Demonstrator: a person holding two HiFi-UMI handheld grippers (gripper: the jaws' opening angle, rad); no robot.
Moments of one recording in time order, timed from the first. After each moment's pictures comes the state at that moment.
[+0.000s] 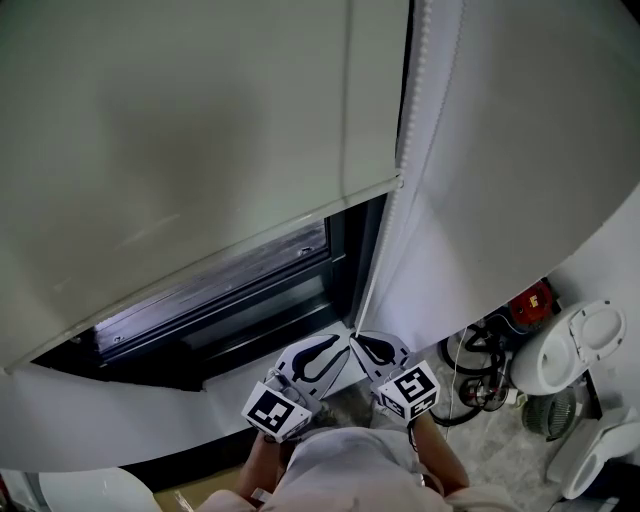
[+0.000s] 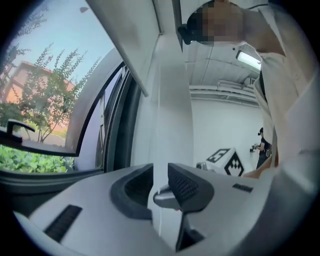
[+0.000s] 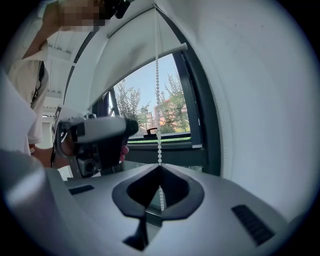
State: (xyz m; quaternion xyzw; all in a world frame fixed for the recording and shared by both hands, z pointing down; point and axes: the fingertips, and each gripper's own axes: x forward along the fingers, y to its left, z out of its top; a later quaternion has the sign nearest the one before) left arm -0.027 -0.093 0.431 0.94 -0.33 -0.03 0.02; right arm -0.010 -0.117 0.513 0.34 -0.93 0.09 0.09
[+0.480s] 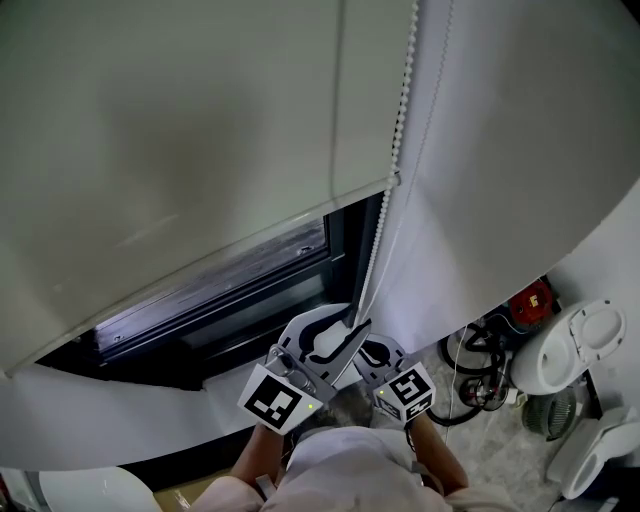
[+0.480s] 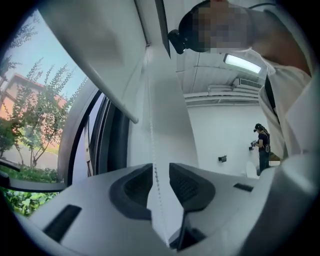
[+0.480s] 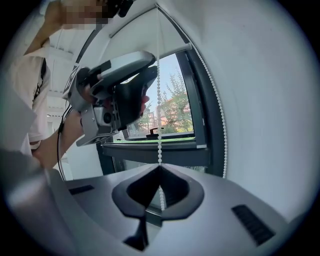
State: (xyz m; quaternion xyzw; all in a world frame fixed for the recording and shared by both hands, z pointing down) left arm -0.003 -0.115 0.335 0.94 -0.32 -0.07 -0.05; right arm -0.018 -0.111 0.512 0.33 -0.94 0.09 0.09
